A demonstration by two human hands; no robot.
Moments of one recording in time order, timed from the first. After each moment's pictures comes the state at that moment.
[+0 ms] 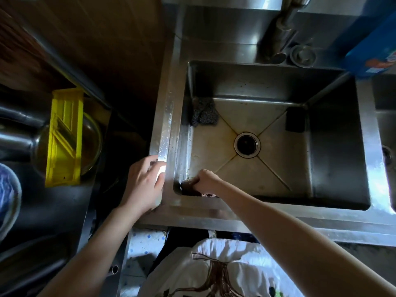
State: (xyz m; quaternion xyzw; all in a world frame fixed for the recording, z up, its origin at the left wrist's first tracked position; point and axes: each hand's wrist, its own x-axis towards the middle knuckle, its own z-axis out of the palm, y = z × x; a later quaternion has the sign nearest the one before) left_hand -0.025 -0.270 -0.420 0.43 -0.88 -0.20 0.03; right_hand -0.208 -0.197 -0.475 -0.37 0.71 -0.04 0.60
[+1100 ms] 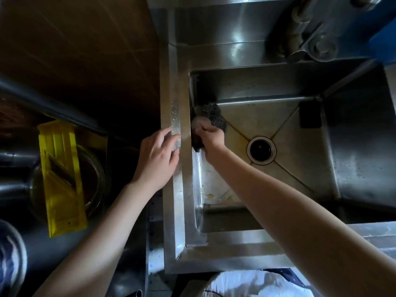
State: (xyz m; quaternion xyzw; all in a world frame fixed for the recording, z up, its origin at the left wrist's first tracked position) left_hand -0.099 -0.402 -0.437 0.31 -0.93 -0.17 0.04; right_hand -0.249 -0.355 -0.483 0.10 0.71 -0.51 0.47
